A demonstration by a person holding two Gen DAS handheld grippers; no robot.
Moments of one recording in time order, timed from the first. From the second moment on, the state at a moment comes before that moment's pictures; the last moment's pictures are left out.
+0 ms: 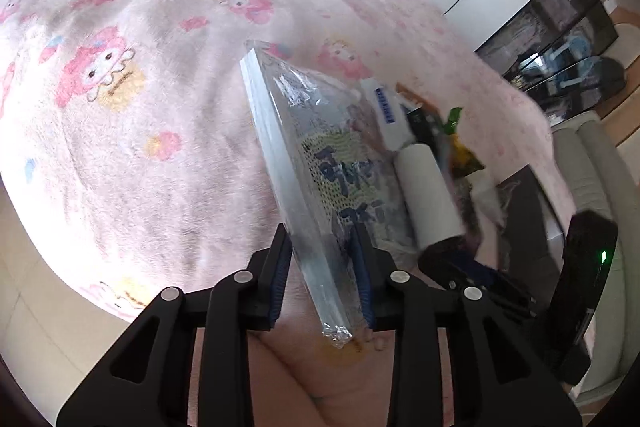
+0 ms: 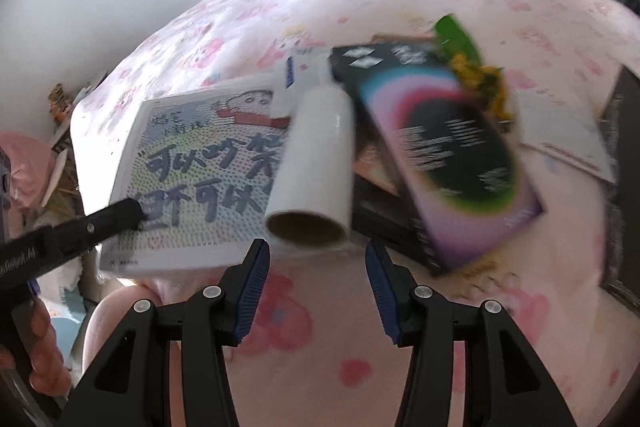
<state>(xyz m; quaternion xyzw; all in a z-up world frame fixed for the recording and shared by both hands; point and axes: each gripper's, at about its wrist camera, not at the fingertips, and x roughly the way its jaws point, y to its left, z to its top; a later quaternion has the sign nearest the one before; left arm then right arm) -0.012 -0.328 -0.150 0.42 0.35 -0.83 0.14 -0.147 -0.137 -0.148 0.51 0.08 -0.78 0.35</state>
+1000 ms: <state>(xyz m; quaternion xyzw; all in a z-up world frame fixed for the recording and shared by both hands) -0.028 -0.307 -0.184 0.46 0.36 -0.80 0.11 -0.189 -0.142 -0.173 0.56 -0.01 -0.75 0.35</state>
